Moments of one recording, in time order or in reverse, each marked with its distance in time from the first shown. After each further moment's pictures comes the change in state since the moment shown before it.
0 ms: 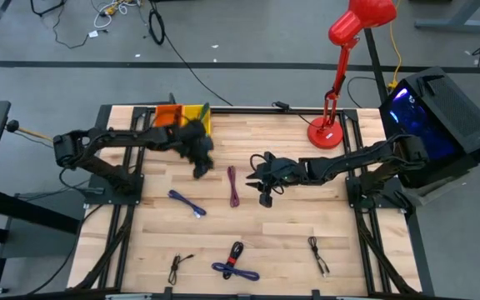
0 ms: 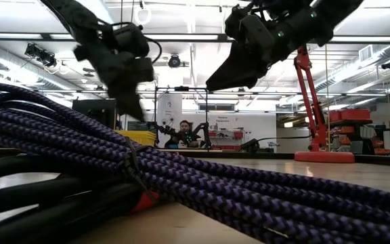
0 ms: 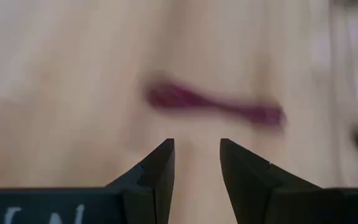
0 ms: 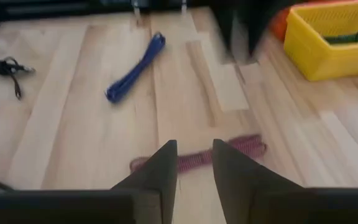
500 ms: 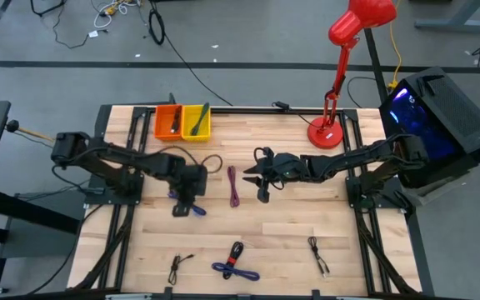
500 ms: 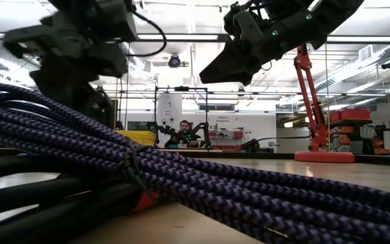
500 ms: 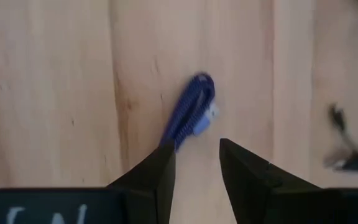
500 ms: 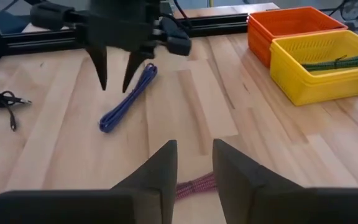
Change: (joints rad) left arm -0.447 -0.005 0.018 -0.329 -0.112 -0.044; right arm -0.034 0.000 -0.010 0.109 -0.003 -0.005
